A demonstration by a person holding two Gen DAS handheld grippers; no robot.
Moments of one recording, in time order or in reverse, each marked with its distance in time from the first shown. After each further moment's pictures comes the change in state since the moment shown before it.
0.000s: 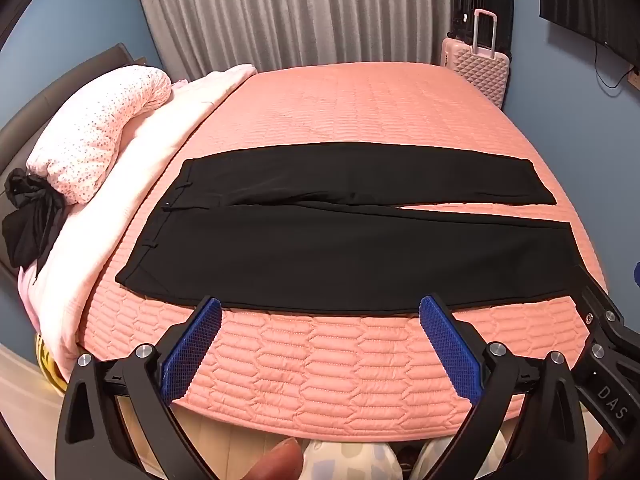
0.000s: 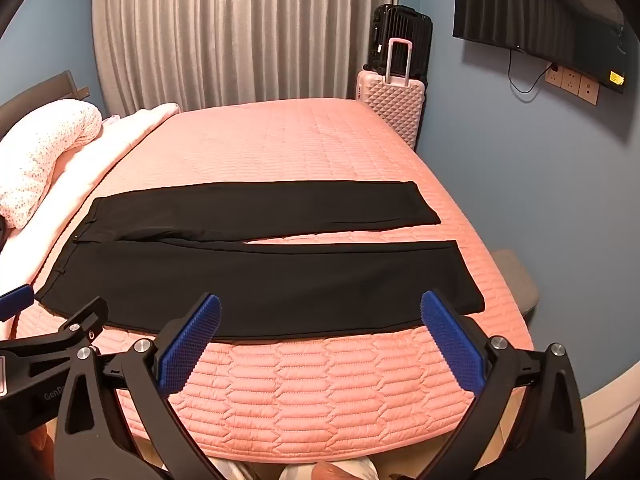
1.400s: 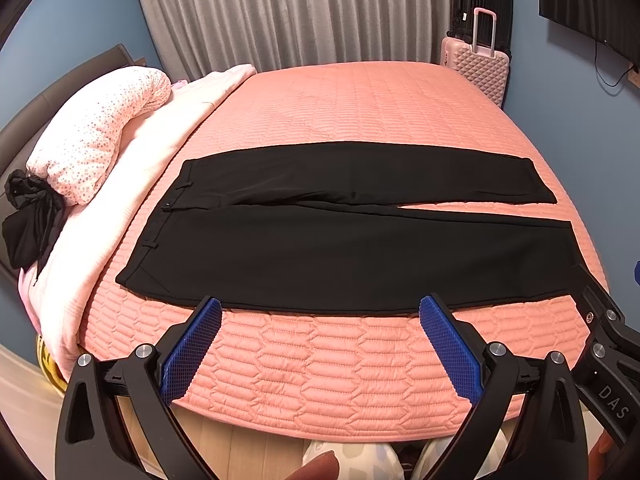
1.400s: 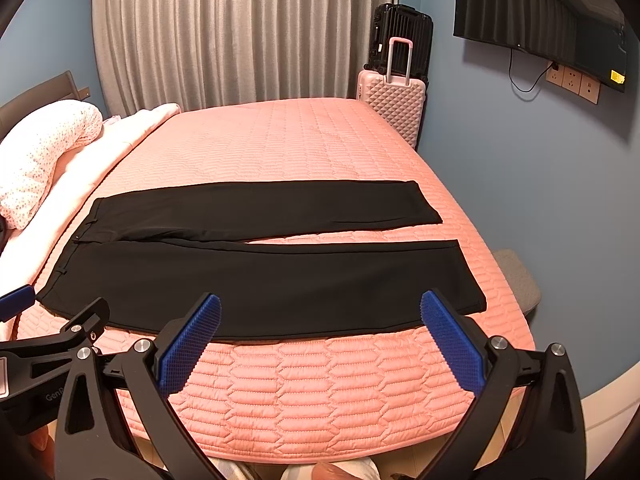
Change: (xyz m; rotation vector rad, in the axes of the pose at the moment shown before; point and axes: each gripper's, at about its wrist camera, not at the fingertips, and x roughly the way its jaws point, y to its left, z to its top) left arm 0.001 0.001 -0.001 0.011 0.003 0.013; right arm 0.001 0.004 -0.003 0.001 0.003 0.006
